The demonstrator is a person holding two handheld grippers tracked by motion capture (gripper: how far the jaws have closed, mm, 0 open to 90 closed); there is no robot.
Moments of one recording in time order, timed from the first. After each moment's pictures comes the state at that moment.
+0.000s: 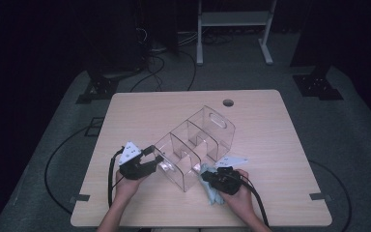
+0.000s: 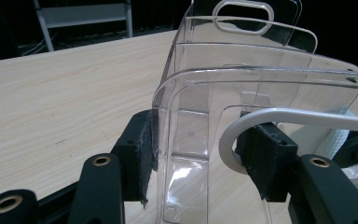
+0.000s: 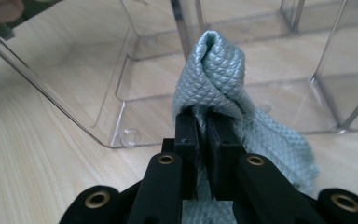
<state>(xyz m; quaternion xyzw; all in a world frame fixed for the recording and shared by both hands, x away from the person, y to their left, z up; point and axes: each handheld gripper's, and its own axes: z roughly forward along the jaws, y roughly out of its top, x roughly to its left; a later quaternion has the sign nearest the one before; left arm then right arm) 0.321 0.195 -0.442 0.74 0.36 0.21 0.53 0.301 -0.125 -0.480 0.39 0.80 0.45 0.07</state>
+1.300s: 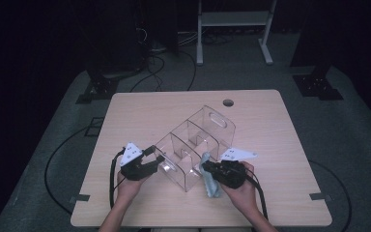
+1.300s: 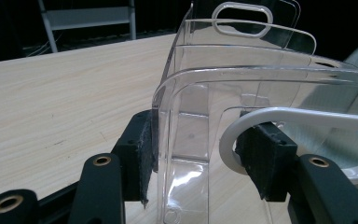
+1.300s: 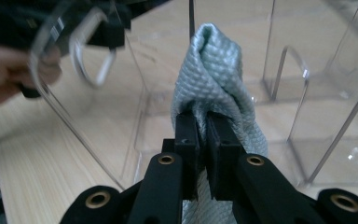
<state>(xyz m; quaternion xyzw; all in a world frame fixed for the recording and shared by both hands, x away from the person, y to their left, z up) 0.319 0.190 -0.443 0.73 0.36 0.22 0.53 0.296 -0.130 -0.429 0.37 0.78 0.50 0.11</state>
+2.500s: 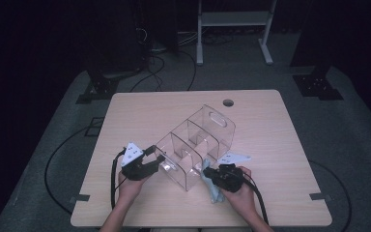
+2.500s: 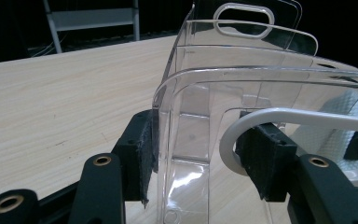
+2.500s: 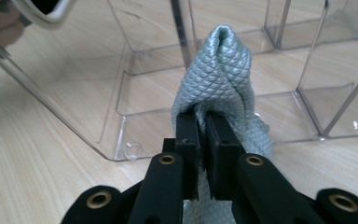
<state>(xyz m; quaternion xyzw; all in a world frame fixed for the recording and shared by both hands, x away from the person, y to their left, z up) 0.319 0.187 -0.444 0.73 0.37 0.23 0.53 0.300 -0.128 -0.465 0.40 0.80 0.45 0.09</state>
